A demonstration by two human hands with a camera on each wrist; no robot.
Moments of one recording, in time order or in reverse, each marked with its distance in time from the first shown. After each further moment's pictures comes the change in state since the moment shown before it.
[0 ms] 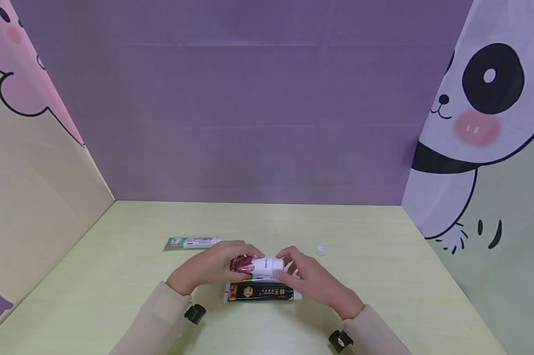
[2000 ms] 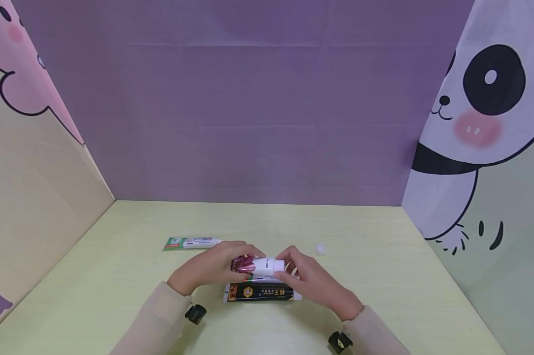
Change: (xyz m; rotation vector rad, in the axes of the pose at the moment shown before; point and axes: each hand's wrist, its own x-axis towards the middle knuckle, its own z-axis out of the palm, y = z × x) left_hand 0.001 -0.002 0.002 -0.013 0.010 0.027; right_hand 0.001 0.001 0.002 -0.012 0.035 -0.092
